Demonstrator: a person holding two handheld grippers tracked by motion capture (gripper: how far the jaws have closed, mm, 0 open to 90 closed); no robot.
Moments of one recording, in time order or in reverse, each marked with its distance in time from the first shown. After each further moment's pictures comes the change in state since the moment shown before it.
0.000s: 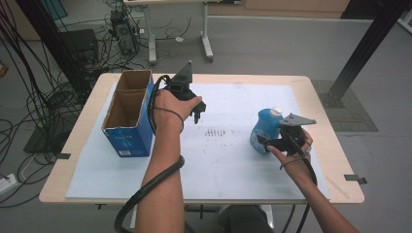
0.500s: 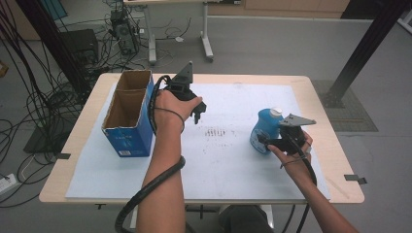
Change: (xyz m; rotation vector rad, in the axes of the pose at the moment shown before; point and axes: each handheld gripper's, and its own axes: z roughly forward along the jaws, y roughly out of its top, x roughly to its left) left arm -0.001 0.000 0.000 0.001 0.005 0.000; right arm 0.000 -0.001 0.001 -0.005 0.018 -0.014
